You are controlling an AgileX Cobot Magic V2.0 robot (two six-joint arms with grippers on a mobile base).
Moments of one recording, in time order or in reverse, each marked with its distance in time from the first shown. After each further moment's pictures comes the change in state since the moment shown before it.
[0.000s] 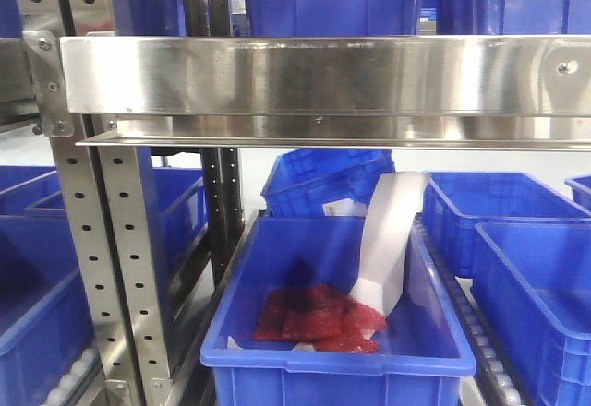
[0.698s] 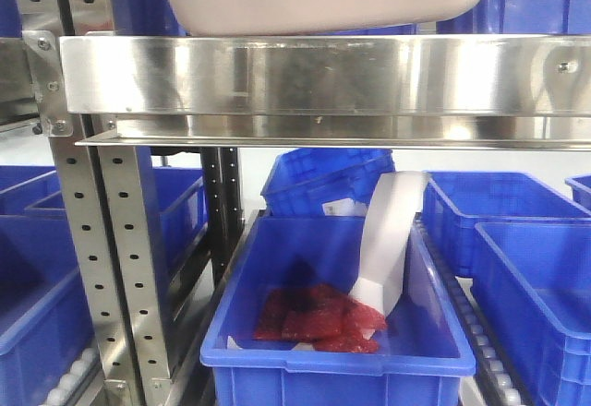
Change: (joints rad) left arm -0.138 0.240 -0.091 -0.169 -0.314 0.063; right arm -0.004 0.183 -0.074 0.038 -0.140 -0.023
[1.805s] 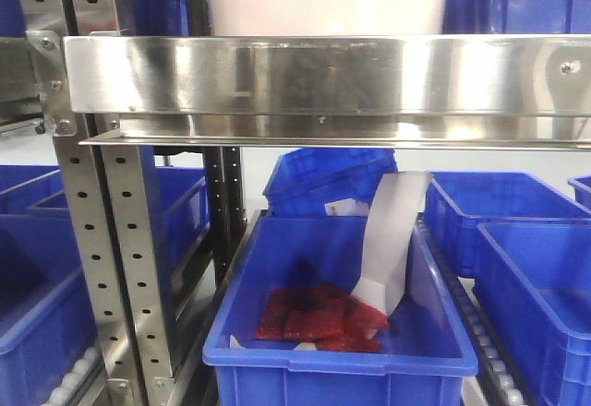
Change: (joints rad) left arm 0.043 0.050 -0.008 -0.093 0.026 0.106; right arm -0.185 0.102 -0.002 0.020 0.081 -0.017
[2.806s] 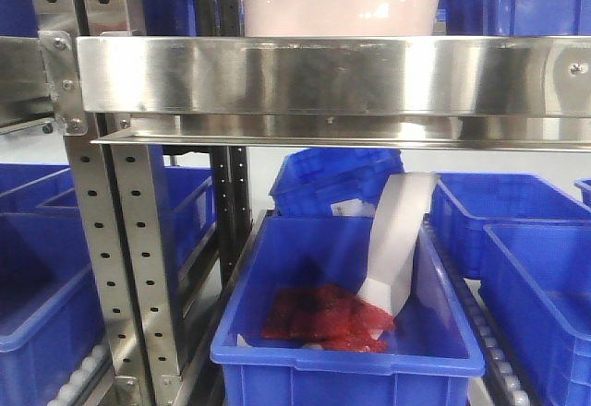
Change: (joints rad) left arm -0.176 -0.356 0.098 0.520 -0.530 -0.221; right arm 0.229 -0.449 0.099 -0.776 -0.513 0.223
